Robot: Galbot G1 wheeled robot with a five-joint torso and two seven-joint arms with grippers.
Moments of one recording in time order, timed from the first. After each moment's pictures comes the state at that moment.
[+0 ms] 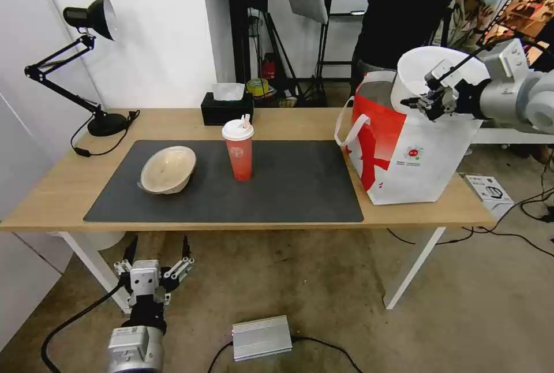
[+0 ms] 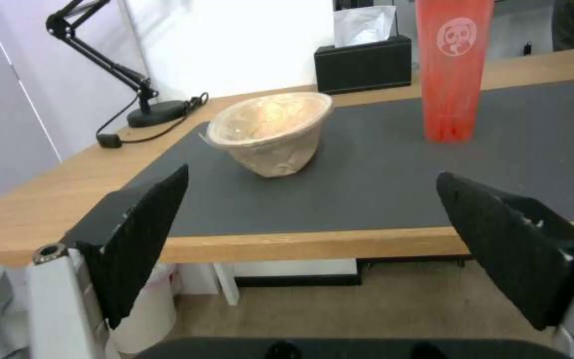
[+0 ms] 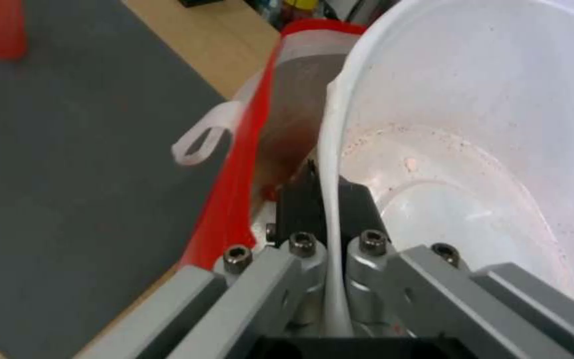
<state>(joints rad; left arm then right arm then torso) 1.84 -1.54 -0.55 -2.34 0.13 0.05 -0.14 0.10 0.30 -0.43 1.81 0.90 -0.69 -0.31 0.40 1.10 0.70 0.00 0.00</state>
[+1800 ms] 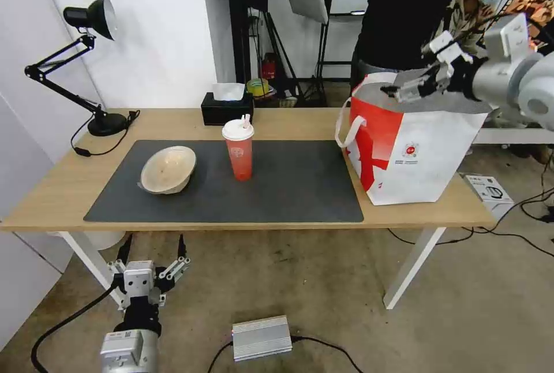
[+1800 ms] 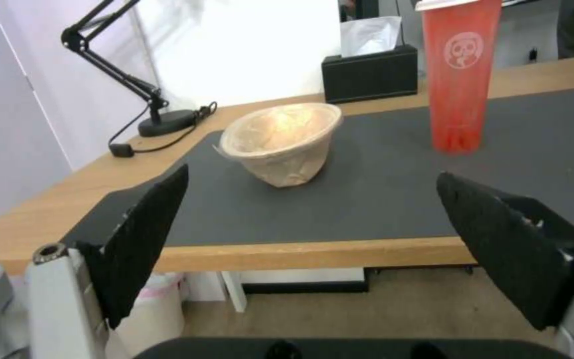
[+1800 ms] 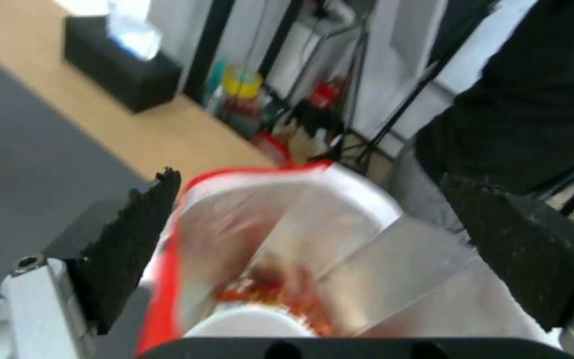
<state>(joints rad) 1.86 -1.54 -0.57 -2.37 0.14 0.03 -0.14 0.17 0.41 -0.39 1.79 0.96 -0.67 -0.08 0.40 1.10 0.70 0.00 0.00</state>
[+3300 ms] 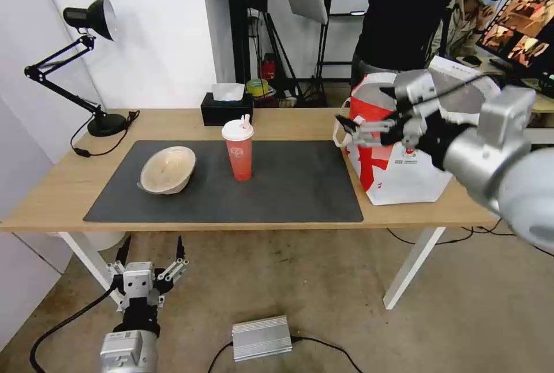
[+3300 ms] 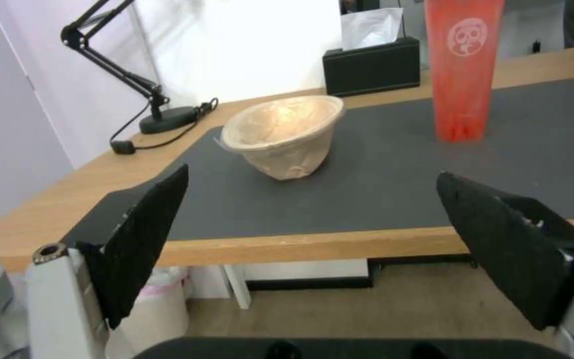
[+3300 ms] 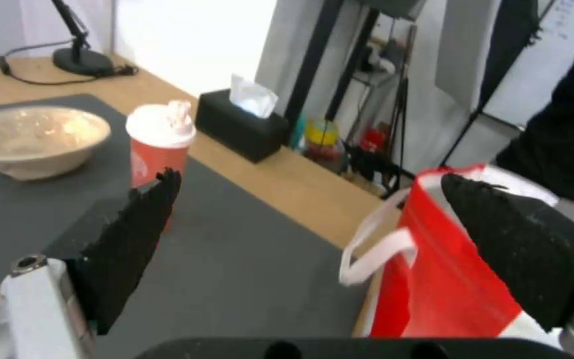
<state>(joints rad) 1.86 -1.54 -0.57 -2.35 0.15 0.02 -0.14 -0.63 0.34 0.14 2.39 1.17 -0.54 0.38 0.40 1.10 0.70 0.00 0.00</state>
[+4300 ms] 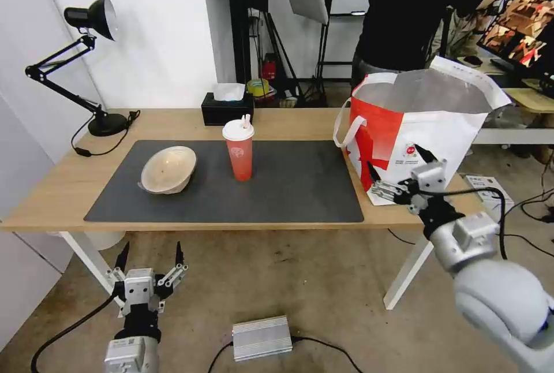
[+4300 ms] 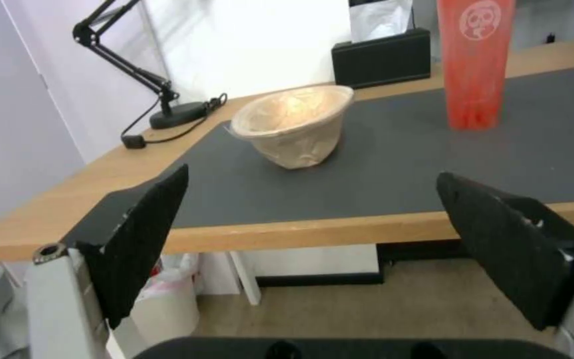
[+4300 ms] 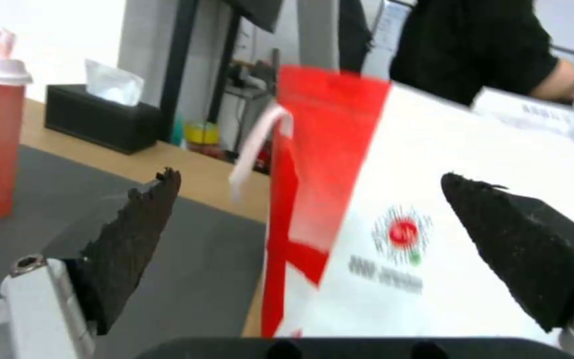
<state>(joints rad) 1.87 -1.56 -0.58 -2.32 0.18 -0.02 -0.15 -1.44 0.73 0.48 2.33 0.45 -0.19 0.40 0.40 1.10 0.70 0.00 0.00</state>
